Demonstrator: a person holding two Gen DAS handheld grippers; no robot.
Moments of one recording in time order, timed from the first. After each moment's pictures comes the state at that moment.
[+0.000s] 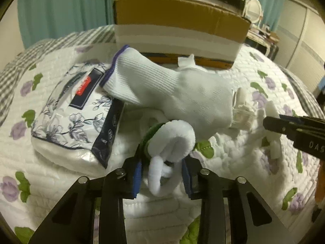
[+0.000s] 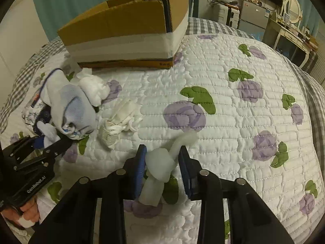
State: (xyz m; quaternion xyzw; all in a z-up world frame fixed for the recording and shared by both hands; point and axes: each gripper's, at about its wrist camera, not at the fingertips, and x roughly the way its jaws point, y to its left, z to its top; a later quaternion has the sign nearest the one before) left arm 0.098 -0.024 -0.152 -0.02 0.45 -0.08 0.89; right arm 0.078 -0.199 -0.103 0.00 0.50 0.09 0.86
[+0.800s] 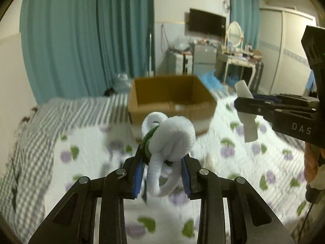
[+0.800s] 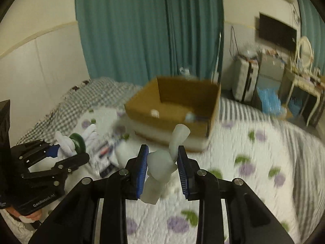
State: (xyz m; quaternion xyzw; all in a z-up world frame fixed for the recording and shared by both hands) left arm 0.076 -0.009 0.005 0.03 0.31 -0.11 0.94; right arm 0.050 -0.156 0.058 -0.03 0.33 0.18 0.93
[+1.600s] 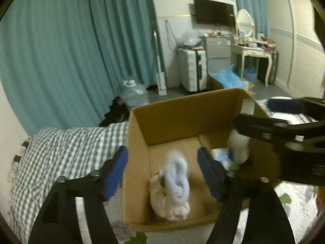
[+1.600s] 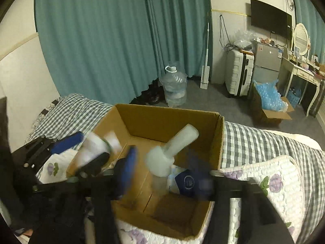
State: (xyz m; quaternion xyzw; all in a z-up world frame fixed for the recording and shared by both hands) left arm 0.278 -0.043 -0.042 0.09 0.31 -0.07 0.94; right arm 0.258 -0.155 0.027 0.02 0.36 0.13 0.92
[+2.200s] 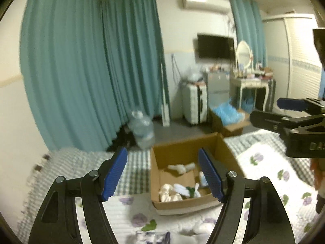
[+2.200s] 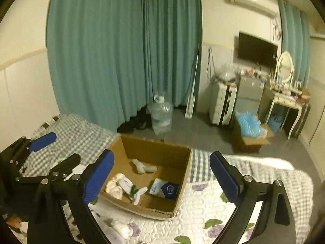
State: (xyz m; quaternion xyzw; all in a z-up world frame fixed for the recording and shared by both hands) left arm 0.152 -0.016 0.089 0.07 0.20 -0.06 0.98; right arm 0.160 -0.172 0.144 -0.02 0.26 0.09 0.96
